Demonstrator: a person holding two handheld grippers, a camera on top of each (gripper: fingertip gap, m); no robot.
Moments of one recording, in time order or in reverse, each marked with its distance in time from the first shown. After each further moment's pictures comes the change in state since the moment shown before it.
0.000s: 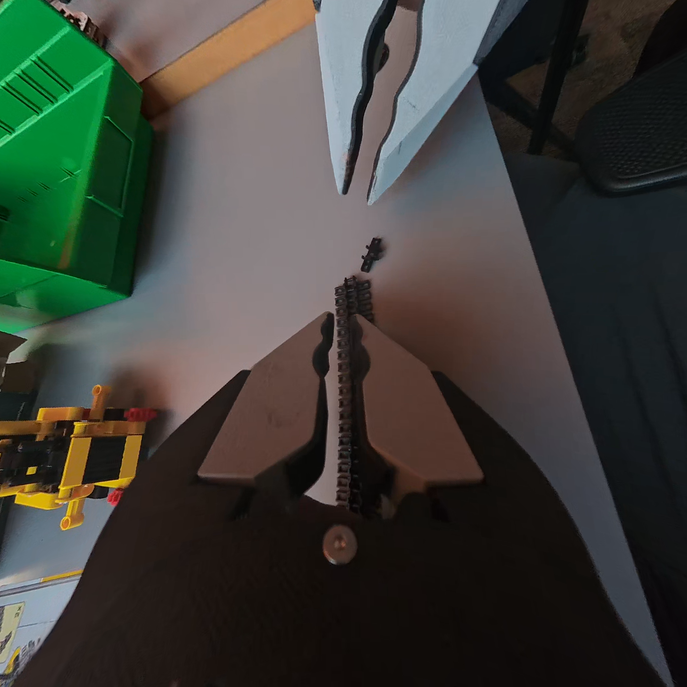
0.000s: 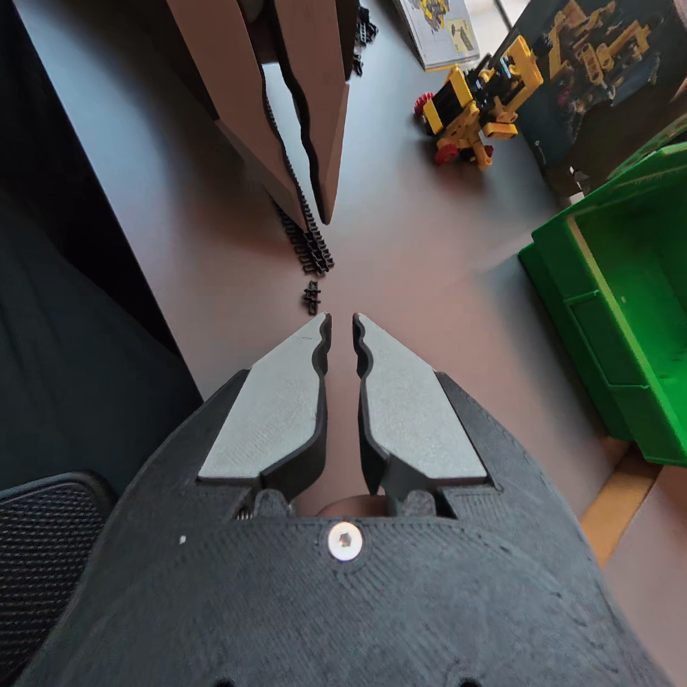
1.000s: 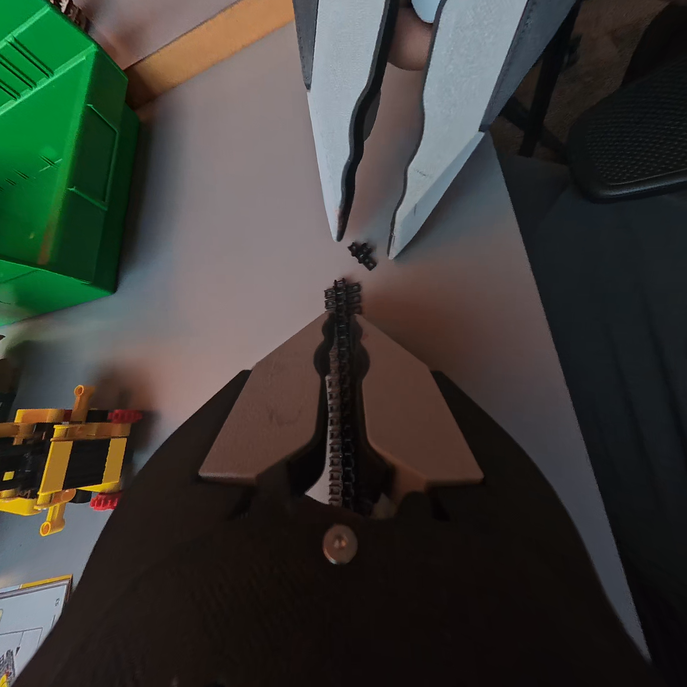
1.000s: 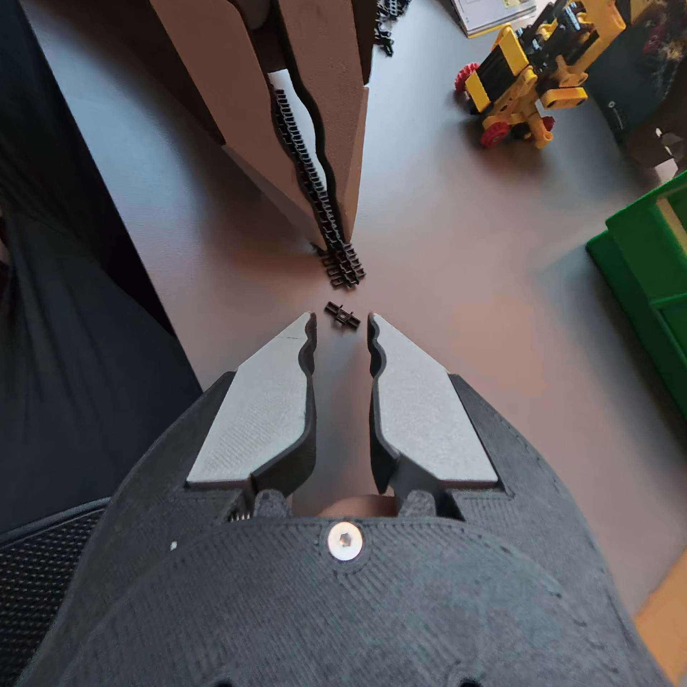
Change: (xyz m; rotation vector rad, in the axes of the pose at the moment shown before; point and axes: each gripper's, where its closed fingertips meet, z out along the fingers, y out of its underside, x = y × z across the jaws) left arm 0.003 0.001 0.003 -0.012 0.019 -0.024; right arm -0.016 -0.002 0.021 -0.035 -0.102 0.096
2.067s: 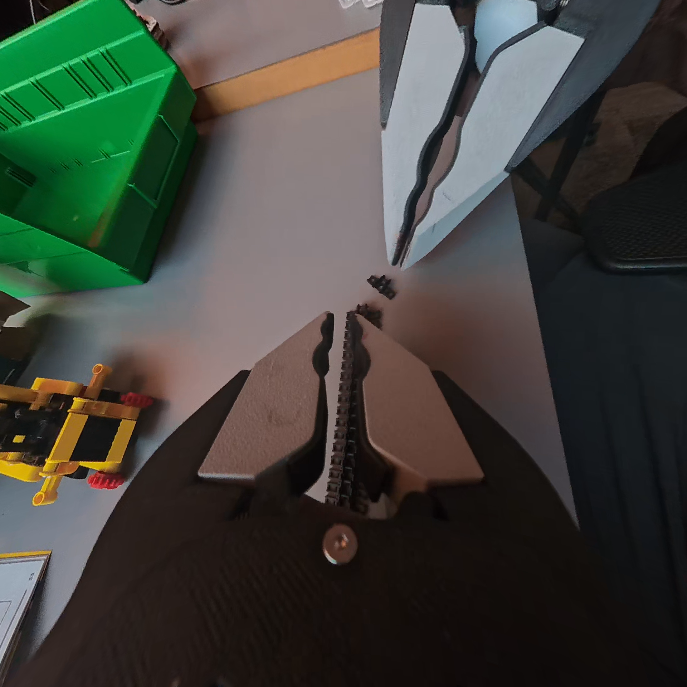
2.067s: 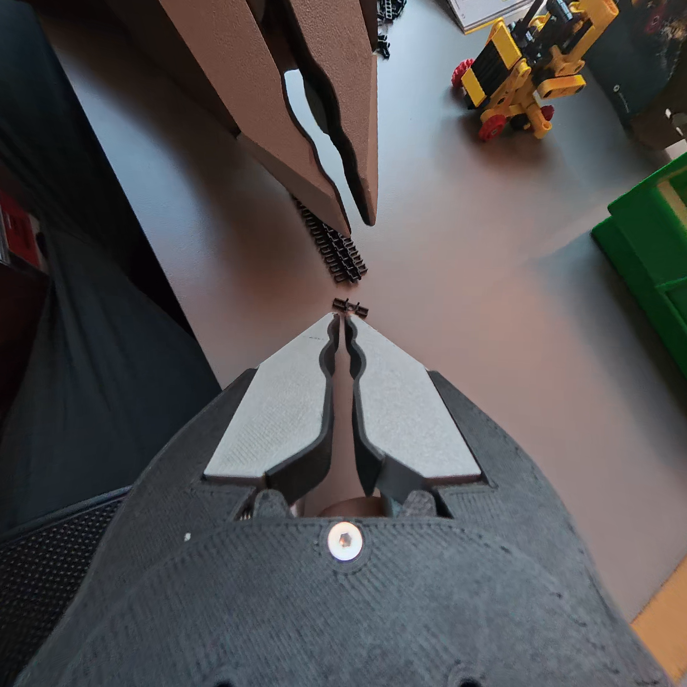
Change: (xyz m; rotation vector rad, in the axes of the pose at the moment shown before) left arm -0.012 -0.015 -0.005 0.075 -0.079 -0.136; right arm -0.002 -0.001 -0.009 0.002 -0.029 0.053
